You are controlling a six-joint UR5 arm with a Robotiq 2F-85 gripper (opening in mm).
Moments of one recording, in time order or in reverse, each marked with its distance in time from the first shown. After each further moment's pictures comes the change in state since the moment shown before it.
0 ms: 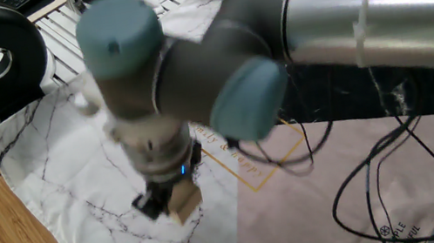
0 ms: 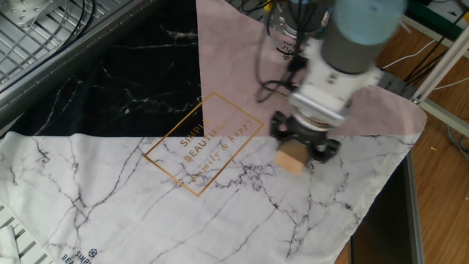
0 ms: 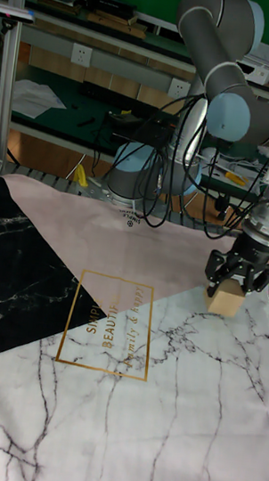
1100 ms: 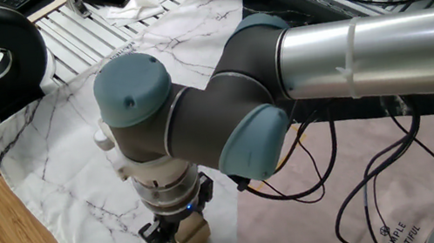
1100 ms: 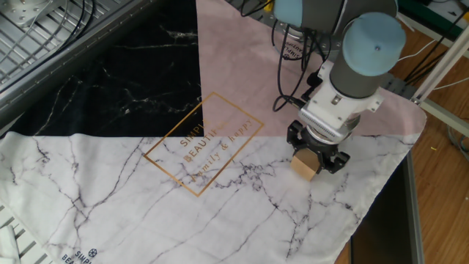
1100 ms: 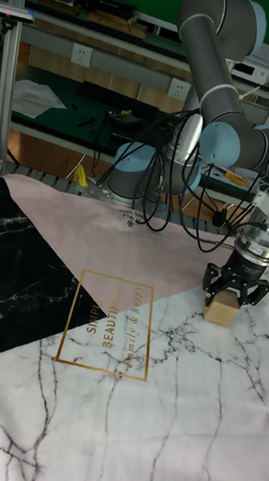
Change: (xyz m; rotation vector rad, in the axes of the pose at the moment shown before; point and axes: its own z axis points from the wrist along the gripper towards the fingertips) arm 0.024 0.015 0.048 -0.024 0.048 0.094
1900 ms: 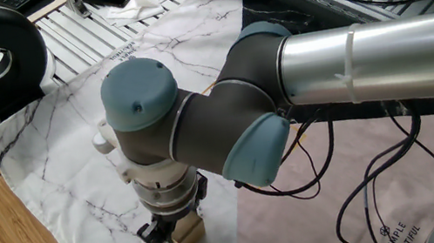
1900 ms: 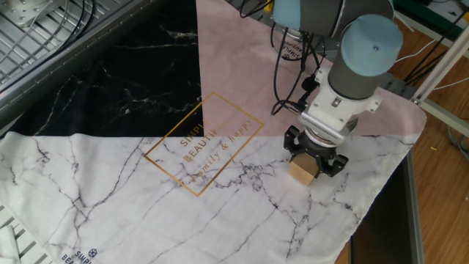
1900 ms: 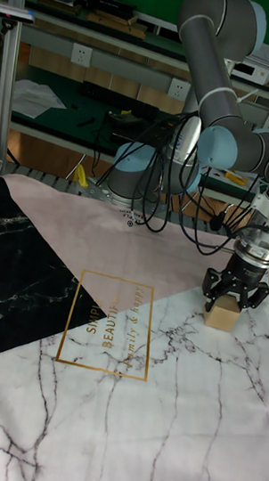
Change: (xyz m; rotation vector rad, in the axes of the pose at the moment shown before) arm -0.012 -0.001 0.004 0.003 -0.044 -0.059
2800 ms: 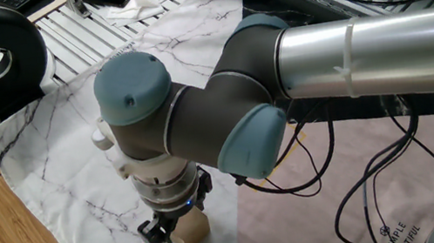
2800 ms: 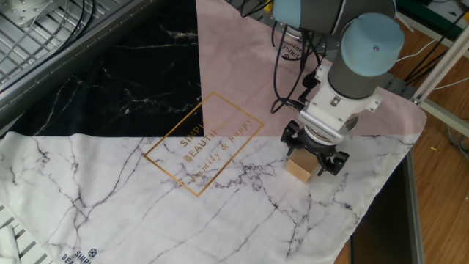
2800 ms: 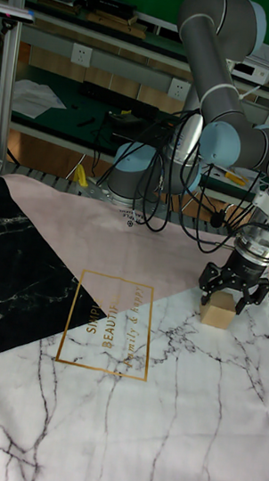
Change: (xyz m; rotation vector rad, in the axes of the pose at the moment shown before) arm 0.006 -0.003 -0.009 0.005 0.036 0.015
